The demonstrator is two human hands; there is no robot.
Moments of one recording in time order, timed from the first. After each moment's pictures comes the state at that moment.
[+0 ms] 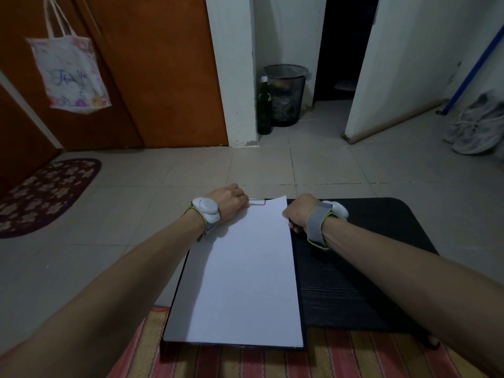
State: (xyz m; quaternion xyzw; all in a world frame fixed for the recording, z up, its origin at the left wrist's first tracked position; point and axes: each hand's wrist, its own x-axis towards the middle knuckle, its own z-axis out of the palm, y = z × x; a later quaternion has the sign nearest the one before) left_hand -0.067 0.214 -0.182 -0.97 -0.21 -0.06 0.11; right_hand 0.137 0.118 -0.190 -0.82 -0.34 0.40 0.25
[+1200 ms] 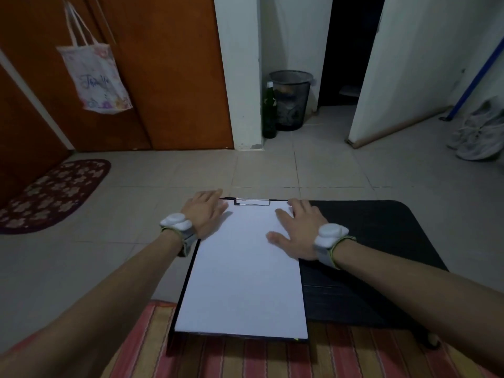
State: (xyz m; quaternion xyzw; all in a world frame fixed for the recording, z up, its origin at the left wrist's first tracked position) left_hand -0.135 0.194 -0.200 -0.87 -0.48 -0.10 -0.05; right_hand 0.125 0.054 -0.186 -0.67 -0.74 0.02 0.02
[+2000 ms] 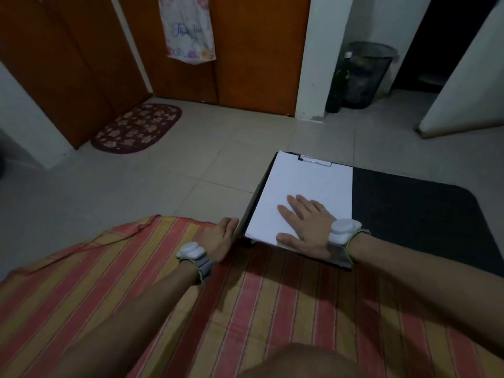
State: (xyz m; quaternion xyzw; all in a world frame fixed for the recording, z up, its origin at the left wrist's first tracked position) left_hand -0.257 -0.014 -0.272 -0.68 -0.67 -0.20 -0.23; right_hand 0.015 -0.019 -0.211 -0.51 -0.86 0.07 -0.03
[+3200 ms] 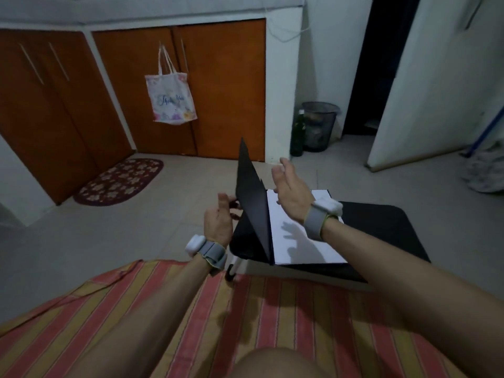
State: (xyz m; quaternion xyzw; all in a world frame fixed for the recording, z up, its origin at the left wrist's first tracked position) left_hand -0.158 -0.018 -0.118 -0.55 -0.47 -0.60 -0.34; right_hand 0.011 -0.032 -0.056 -0.60 -0.63 0.24 0.43
